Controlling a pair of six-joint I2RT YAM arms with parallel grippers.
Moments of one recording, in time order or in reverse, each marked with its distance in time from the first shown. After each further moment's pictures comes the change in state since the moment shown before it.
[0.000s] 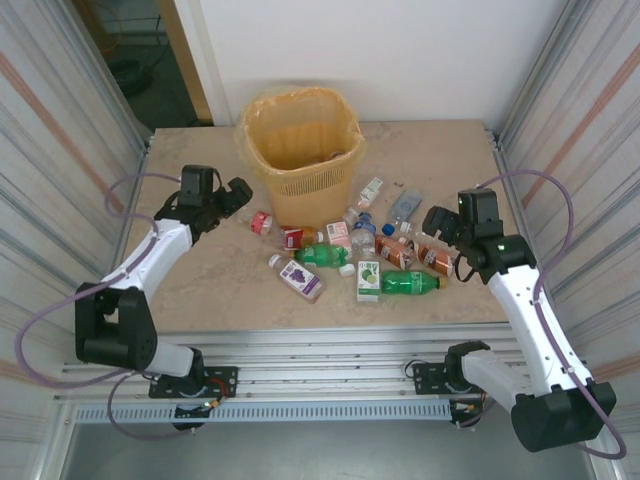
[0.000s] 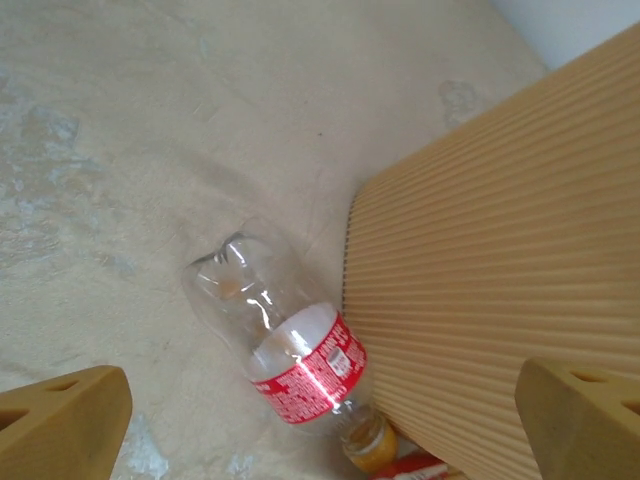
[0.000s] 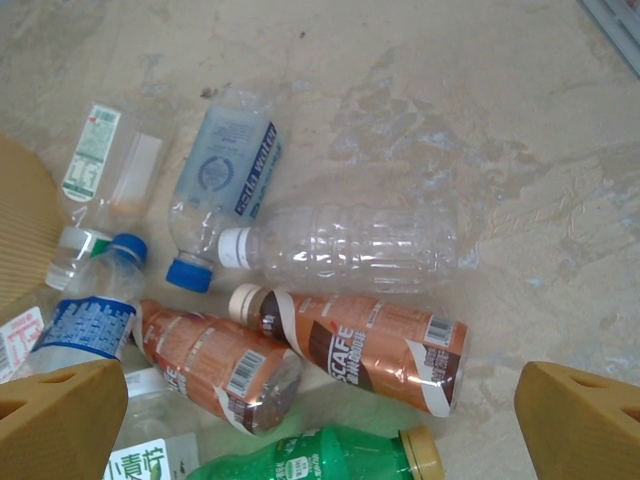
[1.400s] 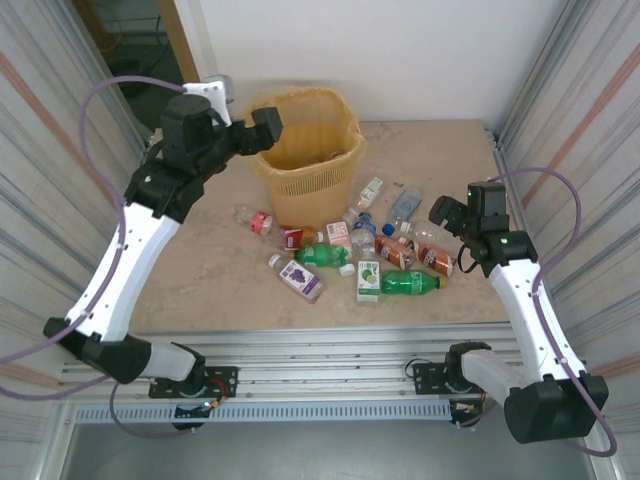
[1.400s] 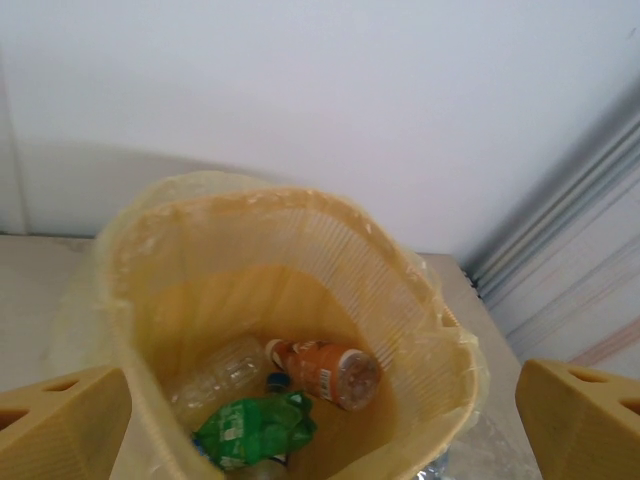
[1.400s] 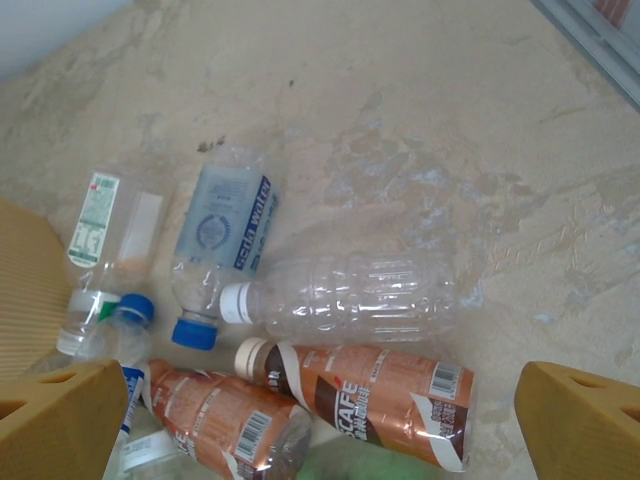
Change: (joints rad) left arm -0.270 -0.079 0.685 -0.243 -0.093 0.333; right arm -0.084 0.037 0.005 0.088 -0.040 0.019
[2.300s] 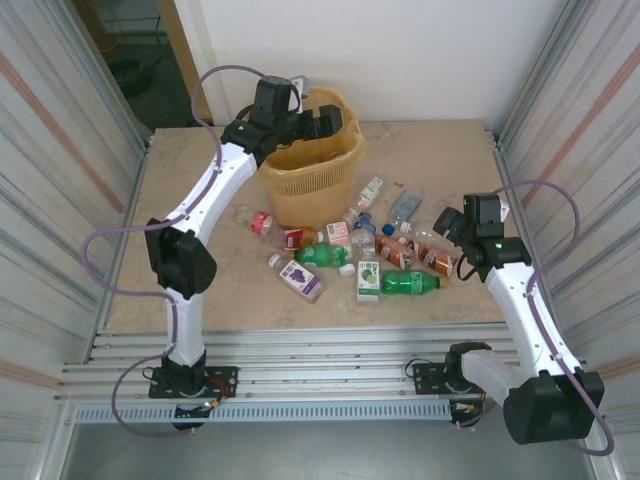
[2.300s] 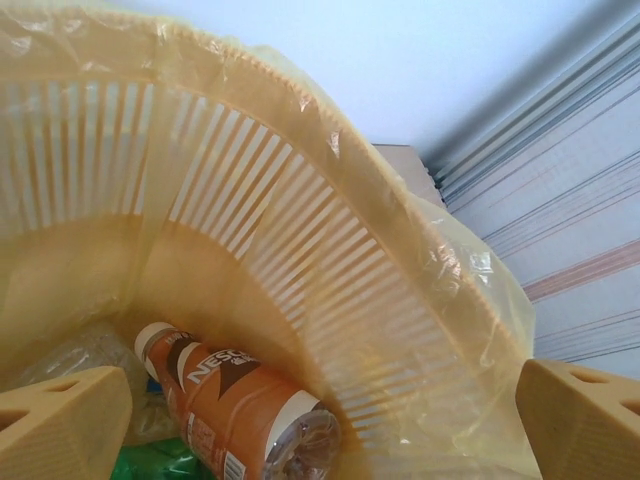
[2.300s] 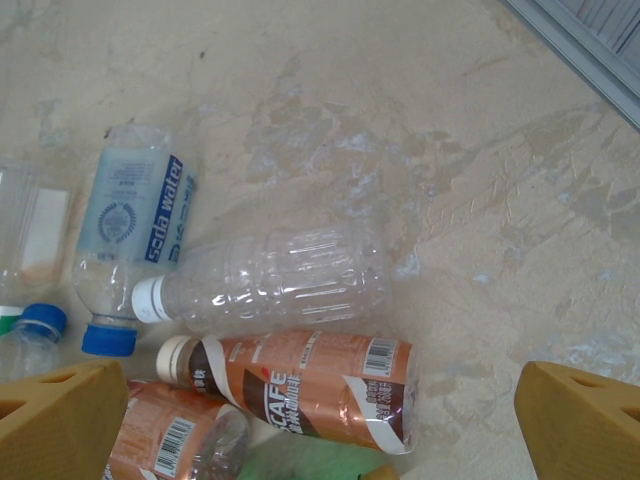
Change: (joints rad) left arm -0.032 0.671 0.437 0.014 0.263 -0.061; right arm -0.014 -0.005 -0.094 0.010 0.092 0.056
